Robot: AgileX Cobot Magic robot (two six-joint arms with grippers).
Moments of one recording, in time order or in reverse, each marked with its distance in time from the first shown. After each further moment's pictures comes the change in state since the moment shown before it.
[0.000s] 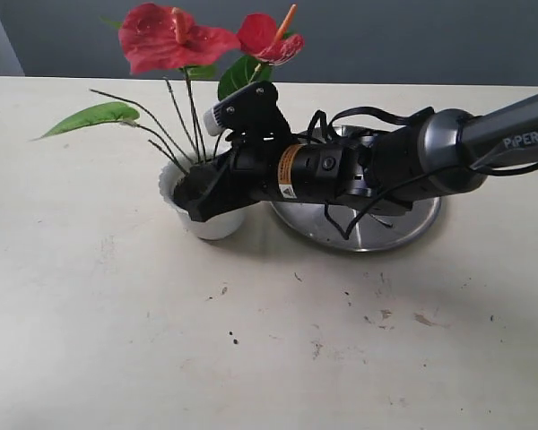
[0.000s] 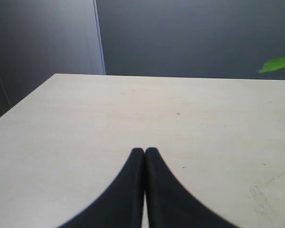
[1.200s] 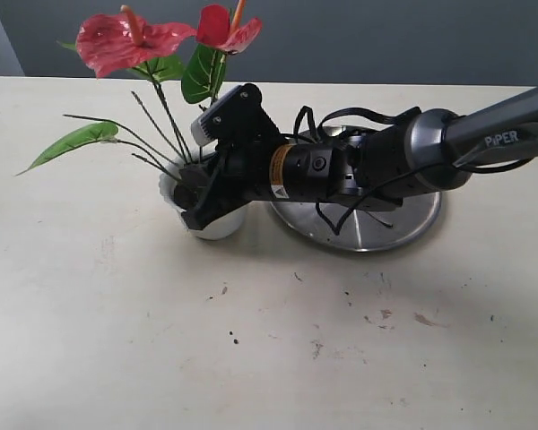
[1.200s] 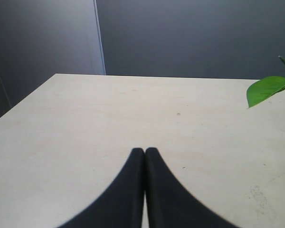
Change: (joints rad) left arm 0.000 0.000 0.000 0.000 0.000 0.000; right arm -0.002 0.055 -0.039 -0.068 -0.011 -0.072
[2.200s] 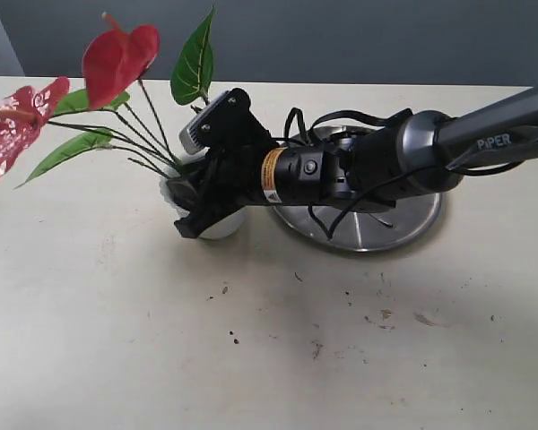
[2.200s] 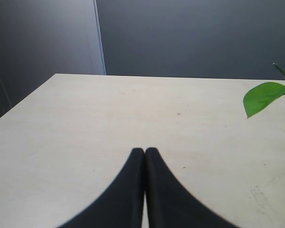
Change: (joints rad) left arm 0.000 0.000 0.000 0.000 0.000 0.000; right arm 0.015 0.007 -0.011 -0.031 0.013 0.002
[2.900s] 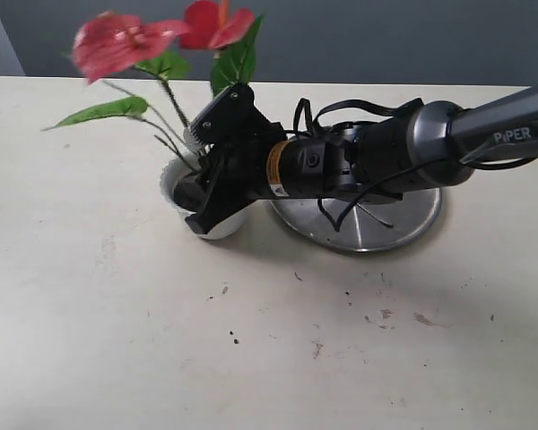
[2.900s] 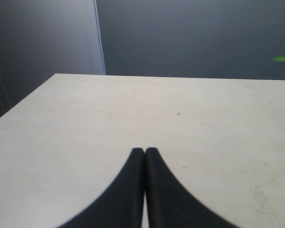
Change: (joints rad) left arm 0.000 0.000 0.000 0.000 0.000 0.000; right arm 0.002 -0.047 0.000 -0.030 0.135 0.000
